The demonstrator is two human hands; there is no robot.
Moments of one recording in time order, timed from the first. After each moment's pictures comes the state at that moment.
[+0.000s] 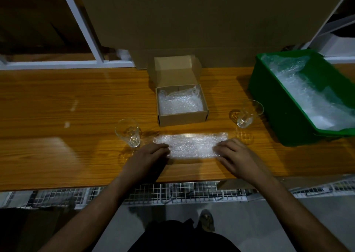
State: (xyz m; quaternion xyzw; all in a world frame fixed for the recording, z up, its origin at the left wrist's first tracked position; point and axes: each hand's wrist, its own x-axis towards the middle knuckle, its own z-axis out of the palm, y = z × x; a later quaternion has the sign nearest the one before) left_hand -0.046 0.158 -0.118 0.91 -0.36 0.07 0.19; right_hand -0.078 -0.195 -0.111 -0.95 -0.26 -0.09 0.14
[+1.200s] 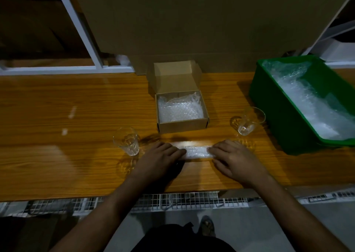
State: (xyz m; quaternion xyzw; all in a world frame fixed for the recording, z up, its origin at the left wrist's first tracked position) left_hand -0.021 0.119 -0.106 0.89 -0.43 0.13 0.03; right_hand -0.051 -0.185 -0.102 -0.94 -0.30 -0.11 0.07
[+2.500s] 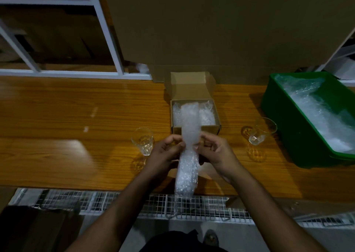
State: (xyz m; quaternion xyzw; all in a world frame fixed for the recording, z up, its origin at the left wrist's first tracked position) left_hand -0.056 0.108 -0.034 0.63 0.01 -0.15 0.77; right_hand -0.049 -0.074 -0.038 -0.63 -0.08 0.11 0.76
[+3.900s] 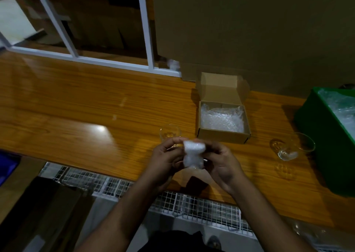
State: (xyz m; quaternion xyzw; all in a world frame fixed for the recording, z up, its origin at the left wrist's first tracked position) left_hand -0.078 0.160 -0.024 0.53 0.13 -0.11 0.83; right_hand -0.051 -0.005 -0.030 -0.56 -0.04 0.19 0.80
